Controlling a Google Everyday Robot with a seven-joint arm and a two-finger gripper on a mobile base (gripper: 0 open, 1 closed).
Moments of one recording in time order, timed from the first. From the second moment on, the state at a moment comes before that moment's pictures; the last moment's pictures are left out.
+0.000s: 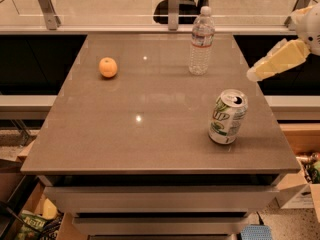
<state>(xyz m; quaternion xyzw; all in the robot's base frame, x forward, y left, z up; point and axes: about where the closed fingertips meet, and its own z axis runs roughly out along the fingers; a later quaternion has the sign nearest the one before) 0.557 -0.249 0.985 -0.42 0.81 0.02 0.41</state>
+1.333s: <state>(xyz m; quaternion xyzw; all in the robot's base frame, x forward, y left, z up) 0.637 -0.209 0.979 -0.38 0.76 0.11 0.51</state>
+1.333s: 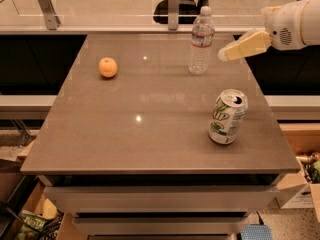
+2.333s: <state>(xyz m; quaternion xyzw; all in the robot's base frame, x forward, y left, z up) 0.670 -0.177 0.964 -0.36 0.73 0.18 0.54</state>
